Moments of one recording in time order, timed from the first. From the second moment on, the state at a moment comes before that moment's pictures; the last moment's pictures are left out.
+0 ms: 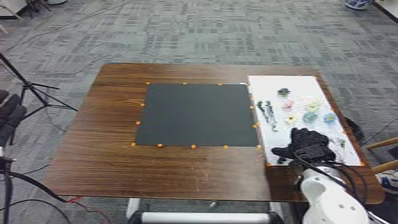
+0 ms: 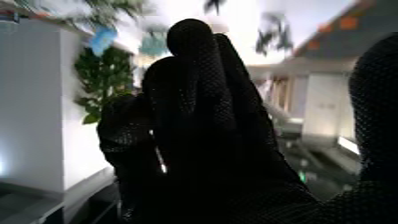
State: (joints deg) left arm 145.8 -51.4 -124.0 -129.0 3.0 13.9 24.1; right arm -110.9 -43.1 69.8 -127.4 -144.3 -8.6 49.9
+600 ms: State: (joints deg) left arm 145.8 -51.3 -123.3 -129.0 2.8 13.9 24.1; right arm -107.8 -45.6 69.8 -125.5 -139.9 -19.1 47.9
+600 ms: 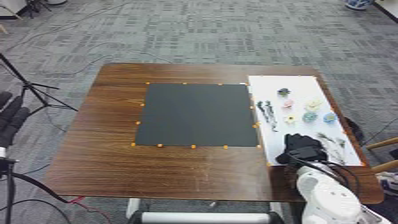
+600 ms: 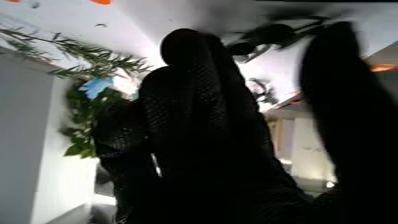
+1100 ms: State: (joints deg) left arm 145.9 -51.6 -122.8 -129.0 2.6 13.8 24.0; right arm -105.0 -47.5 71.6 -123.4 -133.8 -19.9 48.0
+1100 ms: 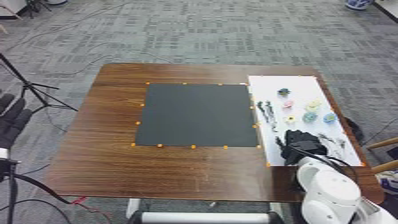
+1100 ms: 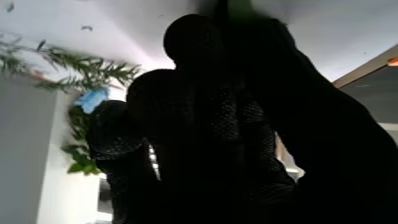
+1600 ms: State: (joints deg) left arm 145.9 -51.7 -123.0 -128.9 2.4 13.8 24.0; right arm -111.5 -48.4 75.4 -126.7 -103.6 10.4 46.0
